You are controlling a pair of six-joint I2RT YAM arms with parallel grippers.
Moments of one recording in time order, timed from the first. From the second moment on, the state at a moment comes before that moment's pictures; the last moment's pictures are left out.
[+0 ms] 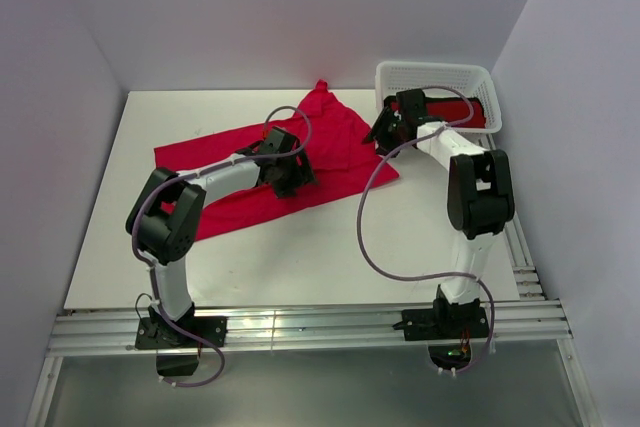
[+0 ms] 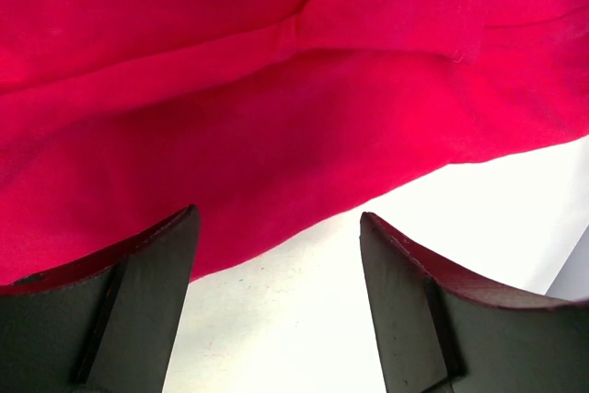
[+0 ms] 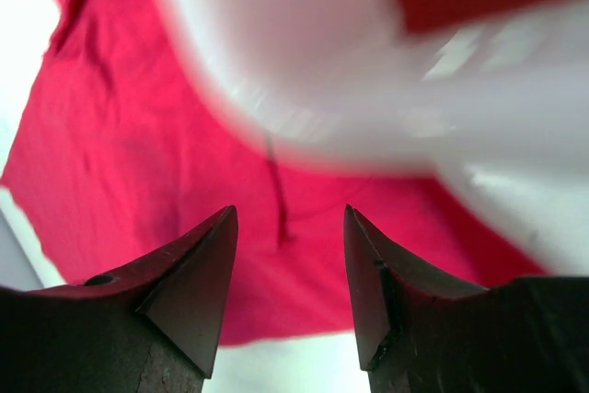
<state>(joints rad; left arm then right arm) -0.58 1.89 1.26 -0.30 0.08 -0.91 0.14 1.97 1.43 -0.35 -0.23 0.72</state>
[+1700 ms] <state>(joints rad) -0.60 1.87 1.17 -0.25 0.05 -0.96 0.31 2.00 1.26 -0.16 -0.15 0.94</state>
